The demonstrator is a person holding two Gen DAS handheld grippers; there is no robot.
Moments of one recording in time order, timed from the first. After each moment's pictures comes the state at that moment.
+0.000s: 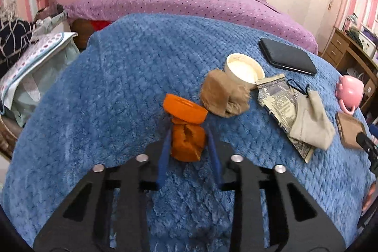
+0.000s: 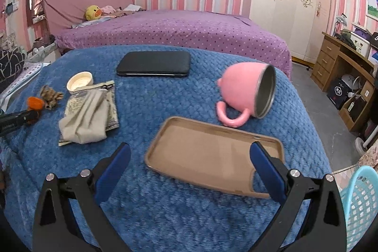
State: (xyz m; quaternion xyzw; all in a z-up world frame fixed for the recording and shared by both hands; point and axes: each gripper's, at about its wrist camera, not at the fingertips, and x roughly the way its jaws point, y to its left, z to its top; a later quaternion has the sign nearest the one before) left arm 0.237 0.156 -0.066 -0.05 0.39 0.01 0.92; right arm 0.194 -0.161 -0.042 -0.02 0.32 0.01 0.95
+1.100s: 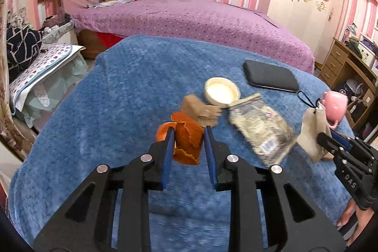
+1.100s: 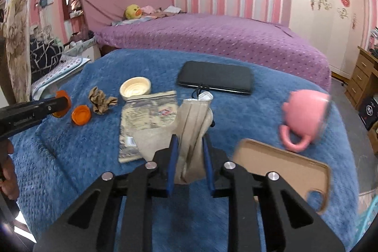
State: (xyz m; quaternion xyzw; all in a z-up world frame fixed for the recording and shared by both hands) left arm 0.208 0.127 -0.019 -0.06 0.35 0.02 0.93; right arm 0.198 -0.108 -0.028 -0.03 0.31 0.13 0.94
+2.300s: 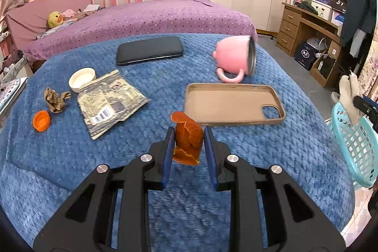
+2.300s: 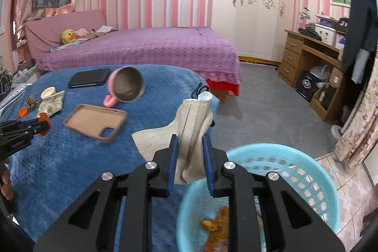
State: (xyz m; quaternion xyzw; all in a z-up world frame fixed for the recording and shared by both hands) left arm 0.159 -0.093 -0.042 0.03 0.35 -0.11 0.93; right arm 0.074 -0.377 -0.015 0.01 0.27 -0.06 0.96
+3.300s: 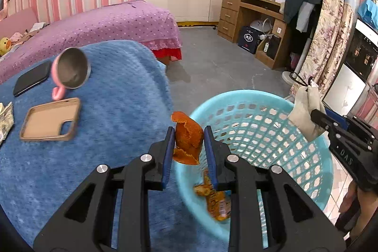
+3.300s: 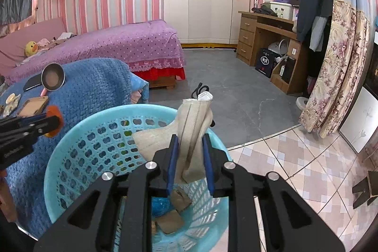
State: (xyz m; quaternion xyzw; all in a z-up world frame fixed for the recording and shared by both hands) left arm 0.096 -0.352 -0.042 0.06 0.35 -0.26 0.90; right arm 0.009 -0.534 -0.044 0.05 0.29 -0.17 0.94
